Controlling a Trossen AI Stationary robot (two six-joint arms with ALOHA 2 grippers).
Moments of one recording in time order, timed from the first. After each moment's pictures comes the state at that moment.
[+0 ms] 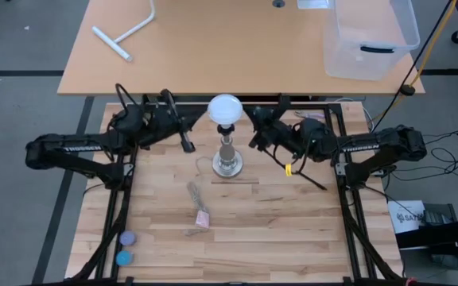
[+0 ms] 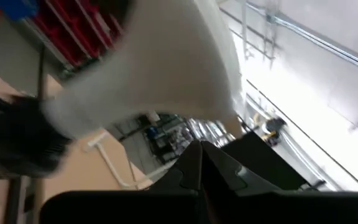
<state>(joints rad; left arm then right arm) 0.14 1.06 0.93 0.44 -0.17 0.37 -0.03 1.36 1.01 0.69 0.53 -1.25</state>
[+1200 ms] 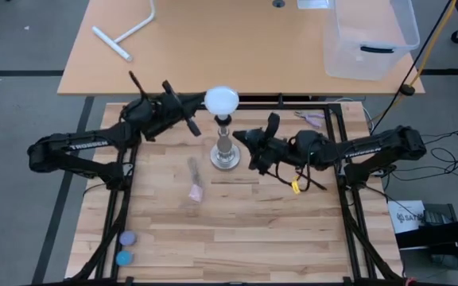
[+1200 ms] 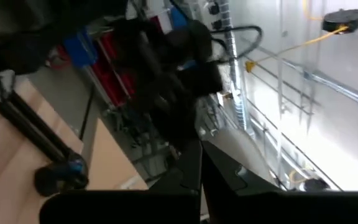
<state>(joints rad) 0.28 1.12 0.93 0.40 -0.23 0.22 0.09 1.37 1.06 0.54 0.39 -1.27</state>
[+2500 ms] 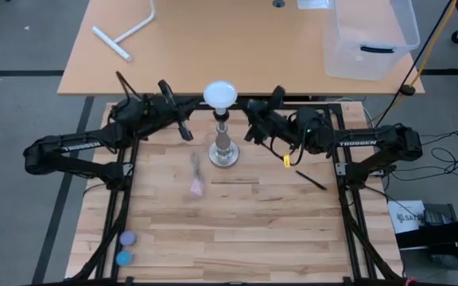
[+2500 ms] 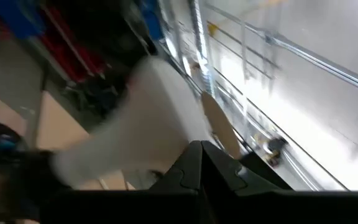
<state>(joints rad) 0.28 1.06 0.93 0.39 -0.09 0.27 -0.10 1.40 1.12 0.62 0.37 -1.25</state>
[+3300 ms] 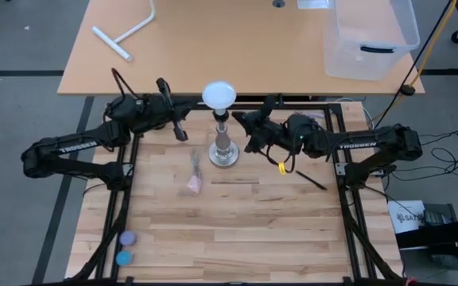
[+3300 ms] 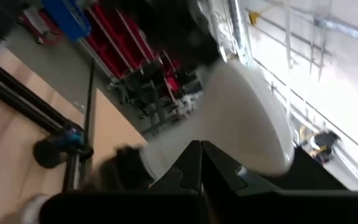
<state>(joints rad) 0.33 1.01 0.93 0.35 0.04 0.30 -0.05 1.41 1.12 0.46 0.39 -1.12</state>
